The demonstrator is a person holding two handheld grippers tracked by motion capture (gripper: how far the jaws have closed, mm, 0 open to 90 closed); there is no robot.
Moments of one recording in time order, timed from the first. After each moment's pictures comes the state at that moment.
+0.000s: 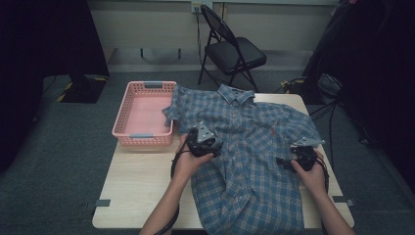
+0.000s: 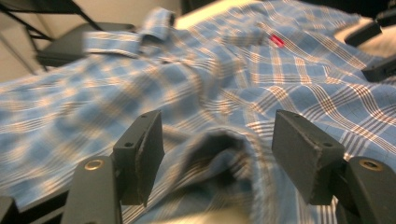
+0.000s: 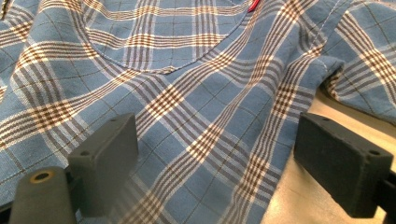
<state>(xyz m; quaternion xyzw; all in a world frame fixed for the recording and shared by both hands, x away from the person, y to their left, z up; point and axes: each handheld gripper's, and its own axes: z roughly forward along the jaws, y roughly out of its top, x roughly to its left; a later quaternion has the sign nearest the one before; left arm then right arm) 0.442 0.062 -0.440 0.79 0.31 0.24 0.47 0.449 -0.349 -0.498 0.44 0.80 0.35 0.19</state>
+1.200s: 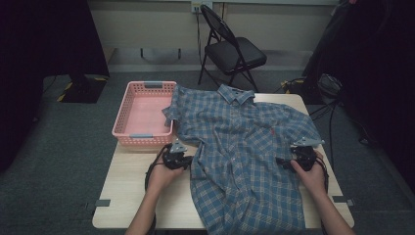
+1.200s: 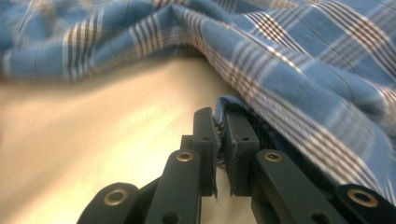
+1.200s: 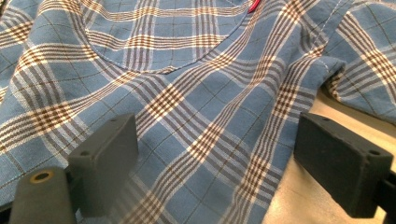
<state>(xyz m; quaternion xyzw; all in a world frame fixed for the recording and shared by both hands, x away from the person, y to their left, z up) 0.414 0.136 -0.496 0.83 0.35 0.12 0.41 0.449 -0.348 -0.498 0.44 0.80 0.35 0.19</state>
